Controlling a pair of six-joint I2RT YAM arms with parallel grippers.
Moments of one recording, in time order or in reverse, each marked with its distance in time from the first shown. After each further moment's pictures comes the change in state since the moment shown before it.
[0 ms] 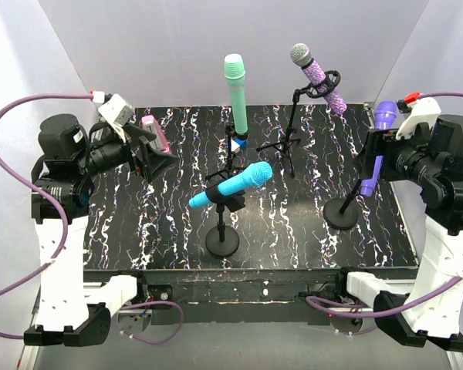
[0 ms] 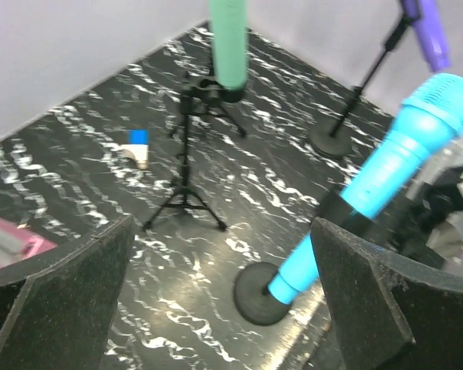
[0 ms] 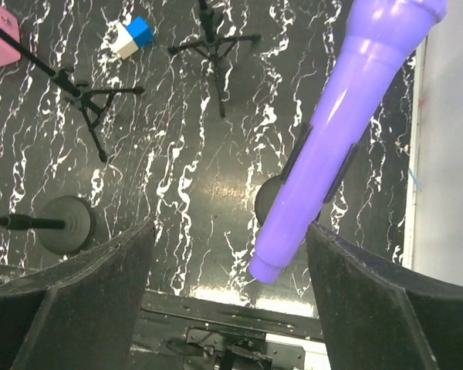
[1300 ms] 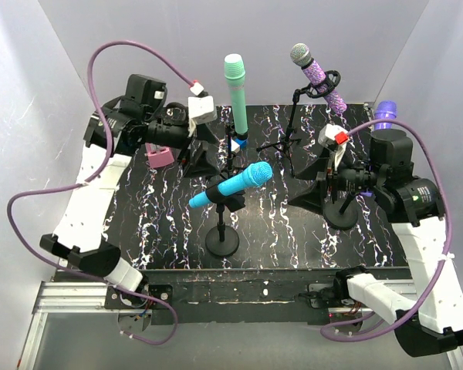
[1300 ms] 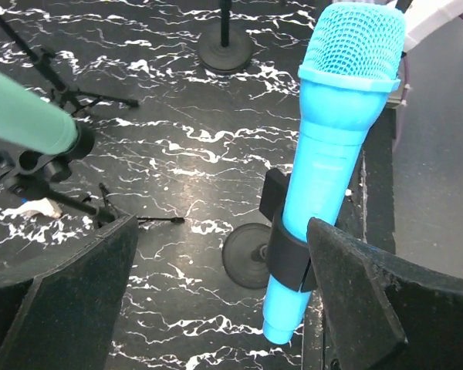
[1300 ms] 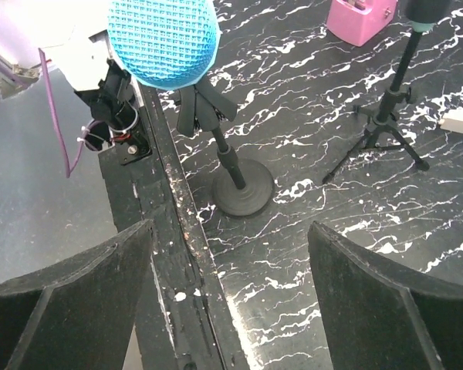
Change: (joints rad) left arm -0.428 0.498 0.491 -0.500 0.067 0.513; right arm 0.312 -0.136 -0.562 0.426 -0.733 -0.186
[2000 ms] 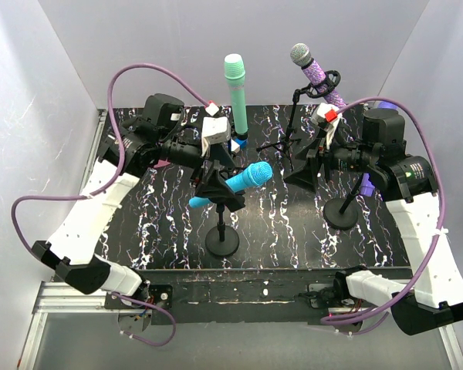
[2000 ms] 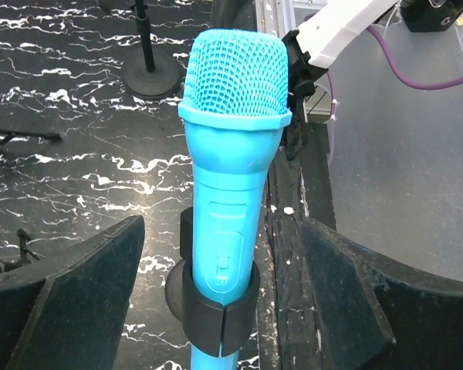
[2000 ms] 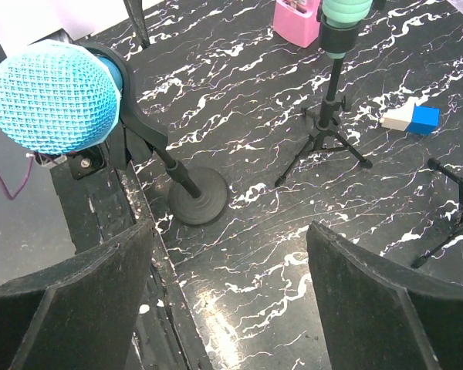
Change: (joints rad) left arm -0.155 -0.103 -0.251 0.211 0.063 -0.156; right arm 0.043 0.138 0.114 0.046 0.137 0.000
